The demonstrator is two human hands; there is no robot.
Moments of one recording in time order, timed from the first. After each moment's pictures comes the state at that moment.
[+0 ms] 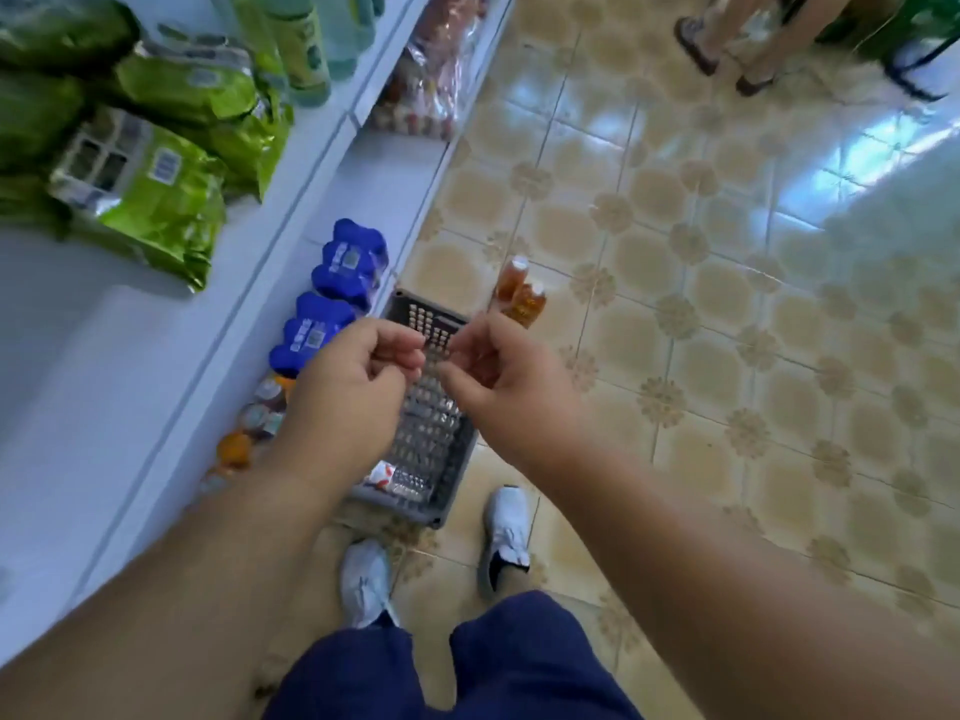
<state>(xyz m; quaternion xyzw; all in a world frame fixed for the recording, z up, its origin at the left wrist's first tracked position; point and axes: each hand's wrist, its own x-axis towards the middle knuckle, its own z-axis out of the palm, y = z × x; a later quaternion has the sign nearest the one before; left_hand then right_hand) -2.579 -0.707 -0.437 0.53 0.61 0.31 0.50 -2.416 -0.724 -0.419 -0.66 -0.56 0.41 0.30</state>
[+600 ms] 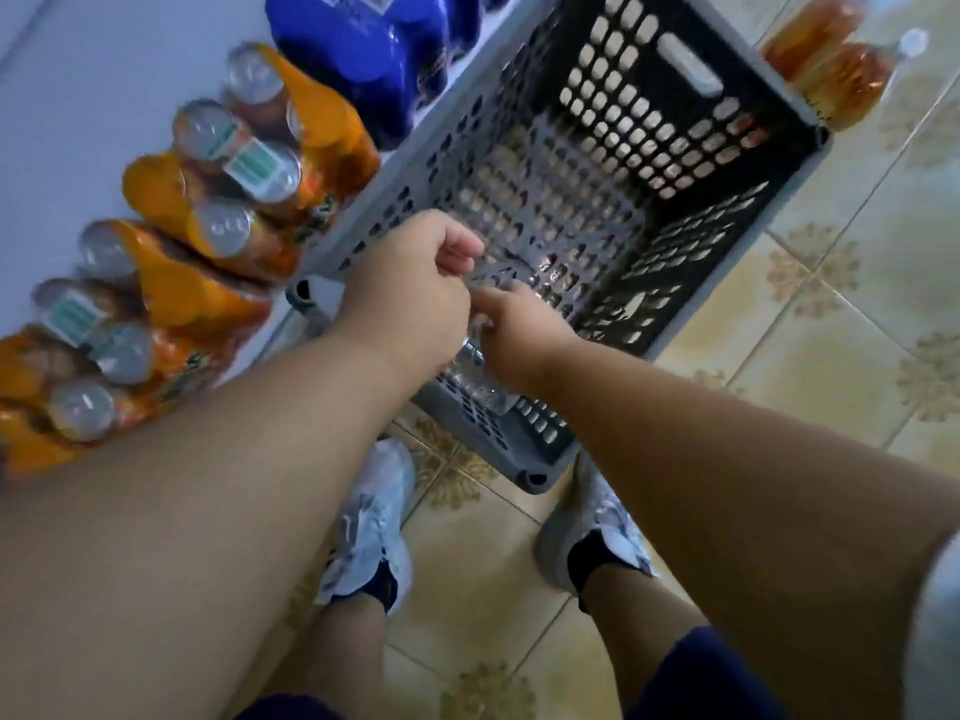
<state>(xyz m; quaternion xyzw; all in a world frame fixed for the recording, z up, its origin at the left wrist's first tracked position) -2.618 -0.729 -0.871 0.47 0.74 0.19 0.45 -2.486 -0.715 -0.954 -0.55 -0.69 0.45 -0.13</state>
